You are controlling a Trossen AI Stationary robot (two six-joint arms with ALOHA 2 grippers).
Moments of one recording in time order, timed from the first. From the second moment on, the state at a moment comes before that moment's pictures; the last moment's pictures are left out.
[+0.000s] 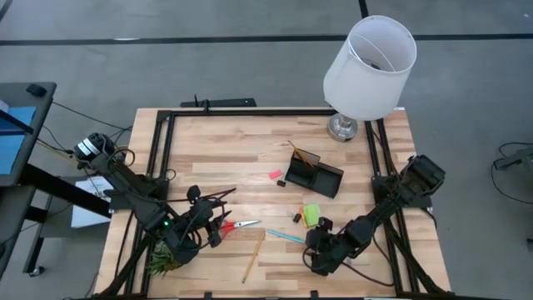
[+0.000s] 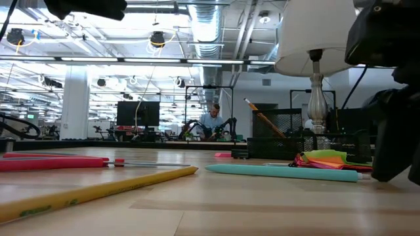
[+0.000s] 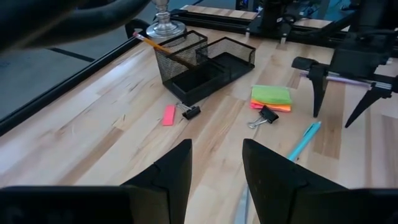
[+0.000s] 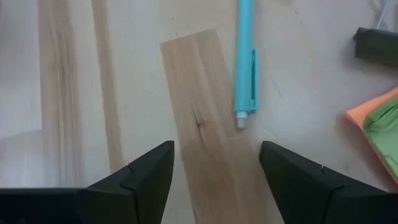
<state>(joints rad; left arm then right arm) -0.76 1.38 0.96 -0.56 -1.05 -0.90 0.73 1.81 0.88 -0.20 0.35 0.86</state>
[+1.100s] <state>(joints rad) -0.76 1.38 0.96 -0.60 -1.05 -0.90 0.71 1.86 0.88 -0.18 0.43 0.84</state>
